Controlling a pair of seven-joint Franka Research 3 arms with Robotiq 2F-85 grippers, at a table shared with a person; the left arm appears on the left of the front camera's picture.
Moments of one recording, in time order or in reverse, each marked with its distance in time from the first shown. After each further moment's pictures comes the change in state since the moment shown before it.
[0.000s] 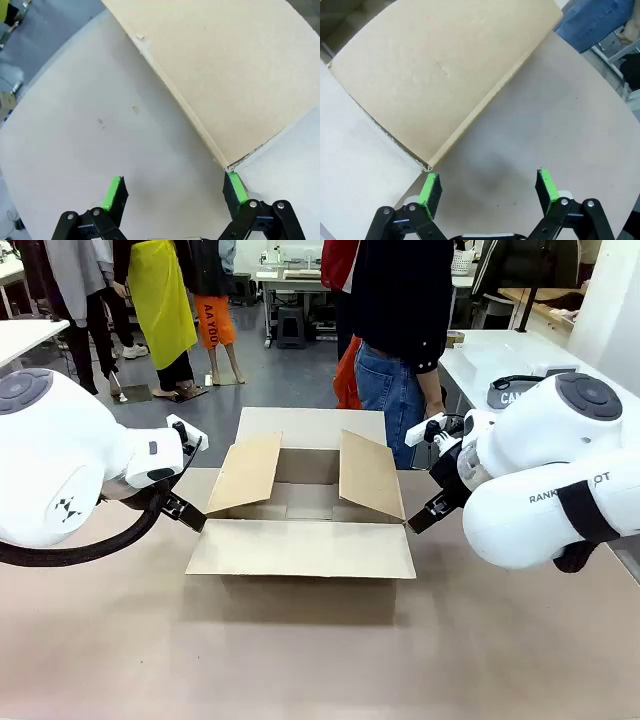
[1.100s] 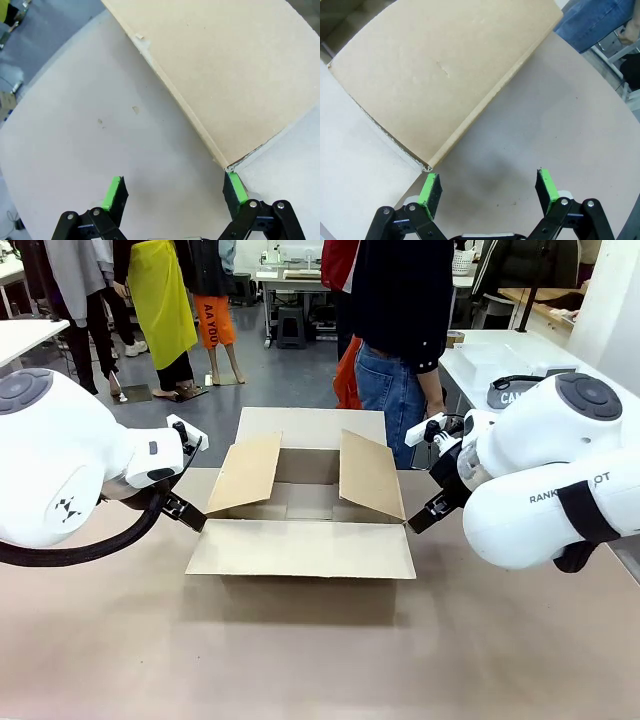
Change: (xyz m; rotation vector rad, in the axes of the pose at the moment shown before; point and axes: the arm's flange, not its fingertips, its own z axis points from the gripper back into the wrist) left arm 0.000 0.000 0.000 0.000 0.000 0.000; right arm 0.000 0.000 0.000 0.000 0.000 0.001
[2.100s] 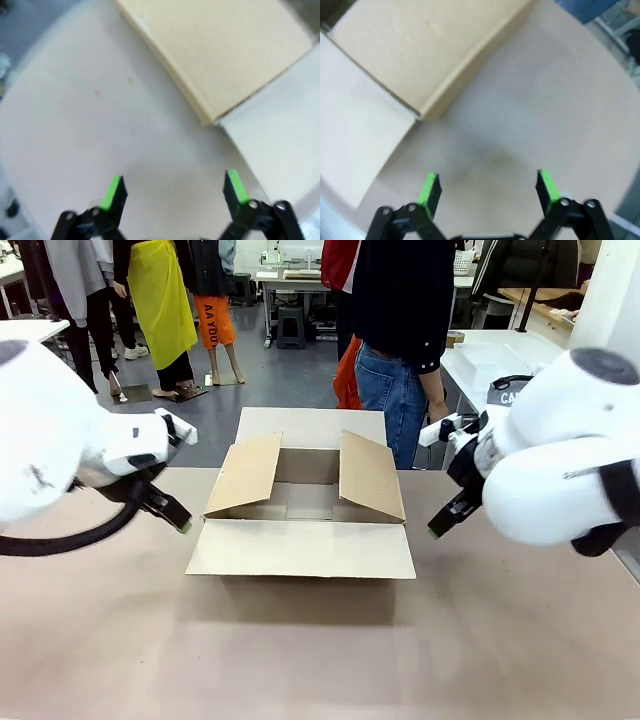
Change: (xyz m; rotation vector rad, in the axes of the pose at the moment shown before) left arm -0.006 0.020 0.057 -0.089 0.093 0.036; right arm -0.011 -0.021 0.045 0.027 0.146 -0.046
